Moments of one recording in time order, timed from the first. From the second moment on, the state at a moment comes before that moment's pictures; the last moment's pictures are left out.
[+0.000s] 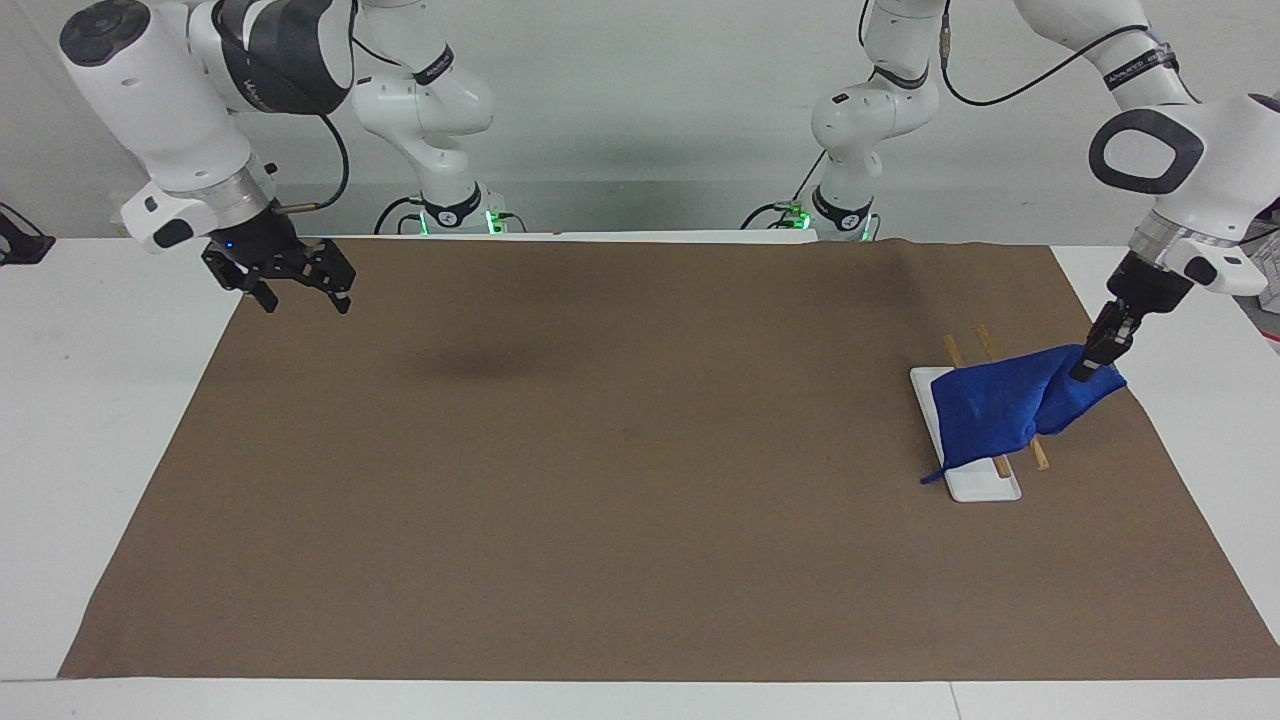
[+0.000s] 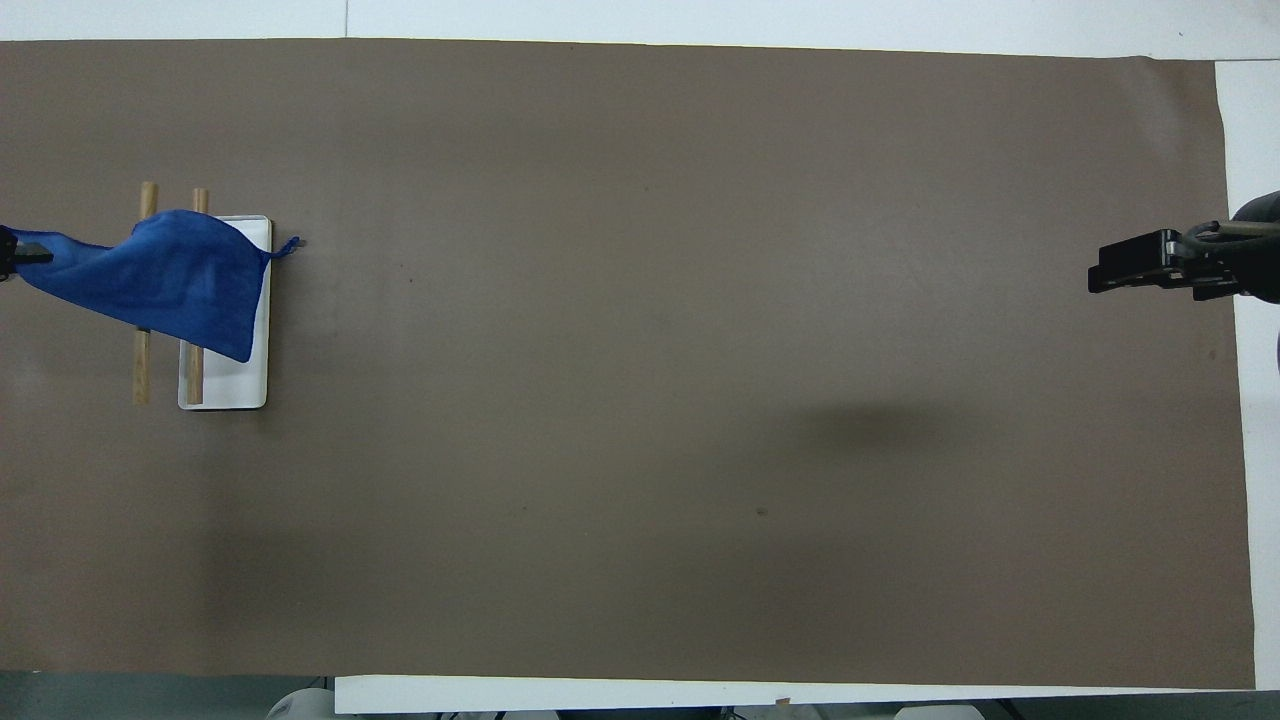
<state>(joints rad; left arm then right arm) 0.28 -0.06 -0.07 -2.05 -0.34 2.22 -0.41 0.02 -0.06 -0.09 -1.78 0.05 1.72 0.00</state>
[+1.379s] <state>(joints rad) -0.02 -0.07 -0.10 -1.65 0.03 1.42 -0.13 0.02 -0.06 -0.09 -1.78 -0.03 1.72 0.00</state>
